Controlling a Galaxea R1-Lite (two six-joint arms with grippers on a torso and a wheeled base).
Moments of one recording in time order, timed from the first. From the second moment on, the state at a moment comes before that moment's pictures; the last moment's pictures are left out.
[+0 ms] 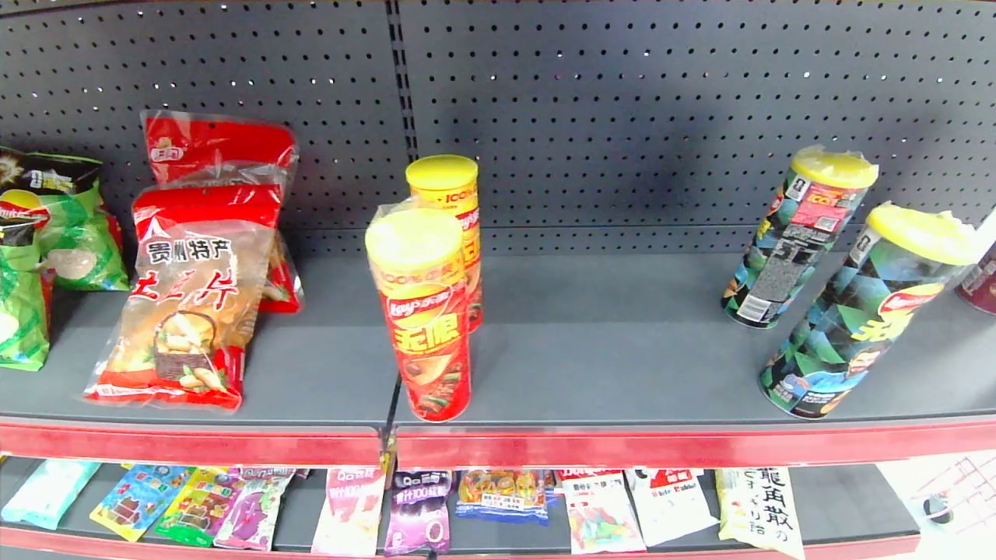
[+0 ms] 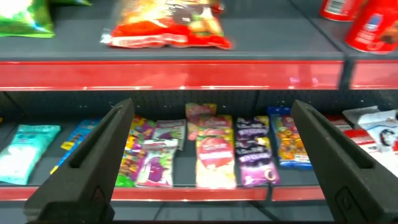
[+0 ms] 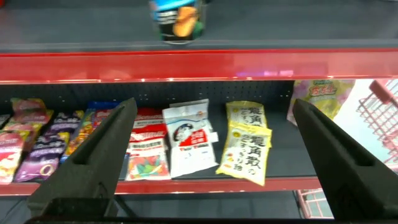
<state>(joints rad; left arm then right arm) 0.00 0.00 0.00 0.00 -0.02 0.00 0.00 0.00 0.00 0.00 -0.02 0.00</state>
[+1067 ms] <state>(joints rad) 0.00 0.00 0.00 0.00 -0.02 0.00 0.00 0.00 0.00 0.00 -0.01 0.00</state>
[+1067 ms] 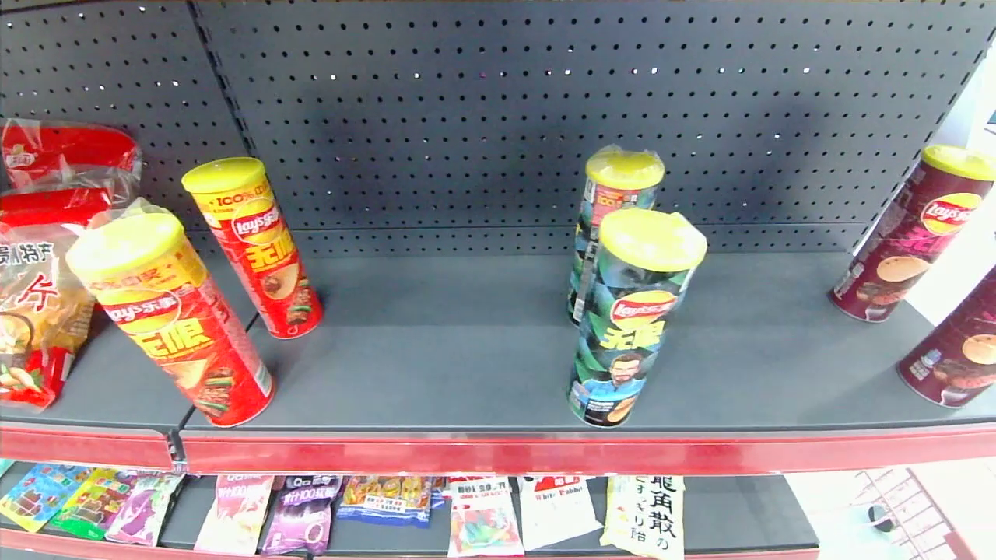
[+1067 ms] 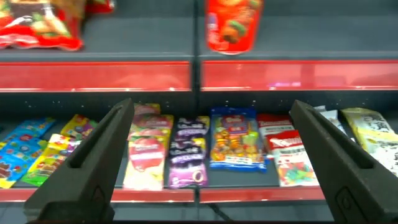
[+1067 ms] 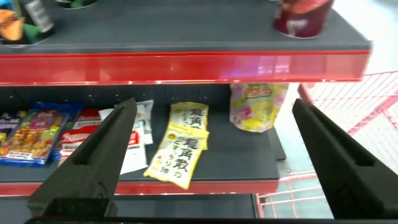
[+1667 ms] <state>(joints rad) 0.00 0.00 0.00 0.00 -0.02 0.00 0.00 0.00 0.00 0.00 -0.01 0.00</state>
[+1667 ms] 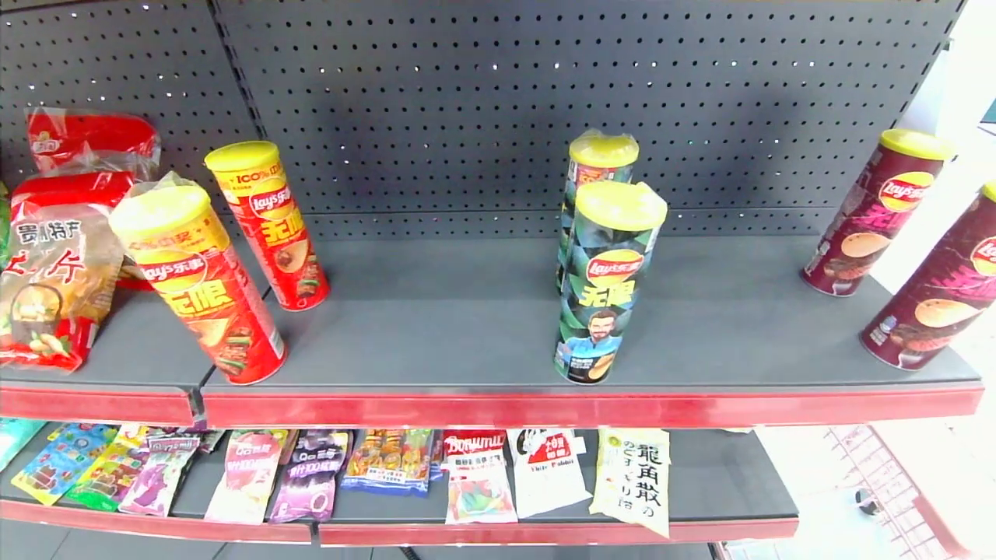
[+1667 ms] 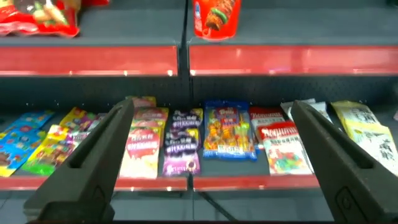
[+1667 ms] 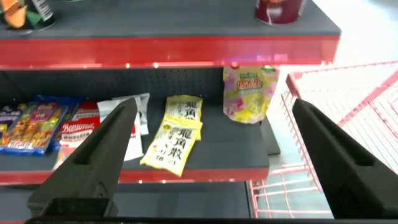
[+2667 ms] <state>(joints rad) 0.00 0.00 0.00 0.00 -0.02 0.00 0.00 0.00 0.00 0.00 -0.01 0.00</state>
